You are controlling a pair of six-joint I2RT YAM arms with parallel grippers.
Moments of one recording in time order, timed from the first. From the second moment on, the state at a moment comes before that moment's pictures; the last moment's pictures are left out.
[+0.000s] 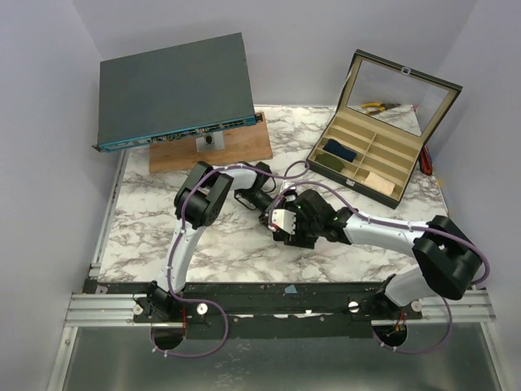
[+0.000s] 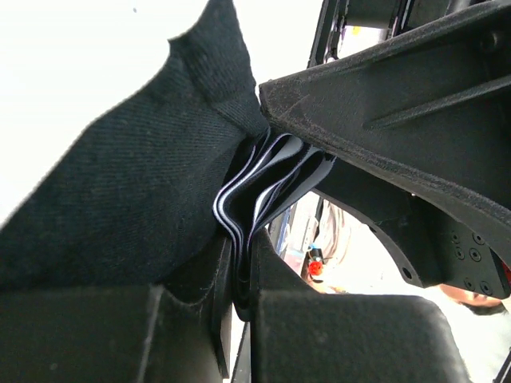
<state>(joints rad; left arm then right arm) -0.56 2.36 1.56 -0.88 1.26 0.20 0.82 1.46 0.72 -0.23 -0.12 -0.70</state>
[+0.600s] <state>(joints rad) -0.56 2.37 1.57 -0.91 1.27 0.22 0.82 1.55 0.77 -0.19 -0.13 -0.75</state>
